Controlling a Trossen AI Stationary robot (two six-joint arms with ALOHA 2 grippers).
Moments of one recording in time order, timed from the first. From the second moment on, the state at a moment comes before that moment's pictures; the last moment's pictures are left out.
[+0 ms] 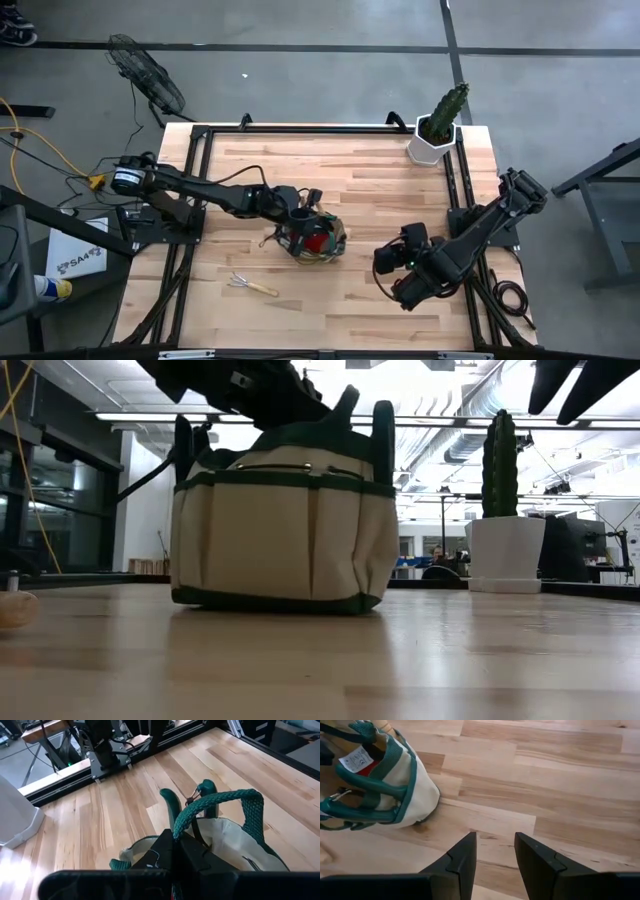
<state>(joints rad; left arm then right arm) -0.09 1.54 0.95 0.20 0.12 0.36 0.68 1.63 1.41 -1.42 0.58 2.11</state>
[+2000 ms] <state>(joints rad) -0.12 0.91 0.96 -0.83 0.18 -0.04 0.67 1.63 1.41 -1.40 0.58 2.02</state>
